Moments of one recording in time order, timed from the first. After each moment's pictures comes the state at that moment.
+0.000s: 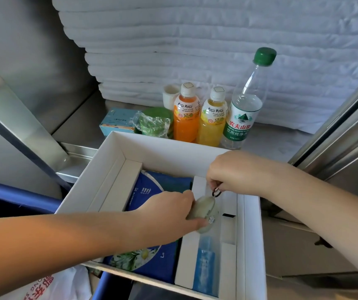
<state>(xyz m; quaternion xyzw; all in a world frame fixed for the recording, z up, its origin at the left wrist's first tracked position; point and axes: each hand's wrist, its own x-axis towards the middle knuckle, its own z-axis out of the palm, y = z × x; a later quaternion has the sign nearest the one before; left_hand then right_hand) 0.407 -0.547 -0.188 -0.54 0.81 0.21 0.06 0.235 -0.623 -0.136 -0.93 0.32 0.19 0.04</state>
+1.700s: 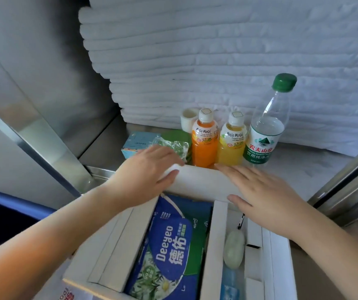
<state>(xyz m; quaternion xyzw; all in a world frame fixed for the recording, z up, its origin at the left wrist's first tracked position) 0.488 -0.609 -0.121 -0.46 0.87 -0.02 -0.18 0.220 -0.610 -0.154 -0.90 0.43 -0.07 0.04</state>
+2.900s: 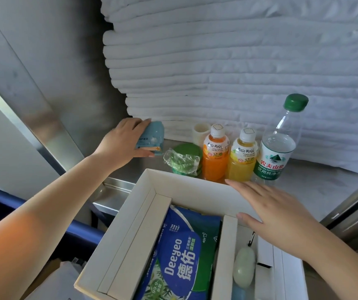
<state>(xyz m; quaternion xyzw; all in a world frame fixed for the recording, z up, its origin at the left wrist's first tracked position) 0.578 -0.692 -0.115 -0.63 0.76 -0.11 -0.10 0.221 -0.610 -0.153 -0.89 0.44 -0.07 0.05</state>
